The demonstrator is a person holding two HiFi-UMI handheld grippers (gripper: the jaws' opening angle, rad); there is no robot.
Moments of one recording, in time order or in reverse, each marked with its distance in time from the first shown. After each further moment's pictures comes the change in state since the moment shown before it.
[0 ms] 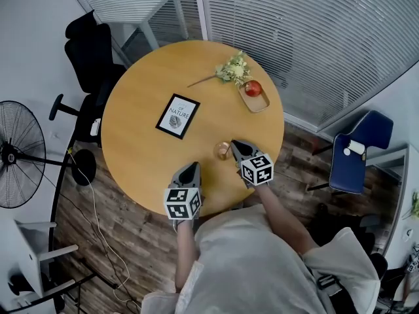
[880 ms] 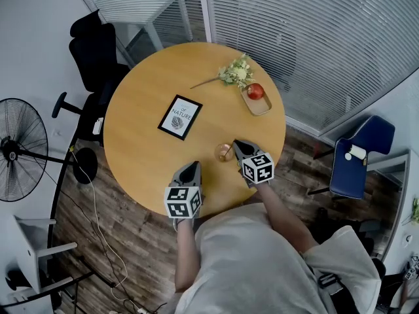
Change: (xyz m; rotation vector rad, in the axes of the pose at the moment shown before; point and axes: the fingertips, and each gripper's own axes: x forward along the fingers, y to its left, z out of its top) left arm 0.003 0.001 0.007 0.004 -0.006 0.017; right arm 0.008 -0.012 -0.002 -0.003 0.030 -0.006
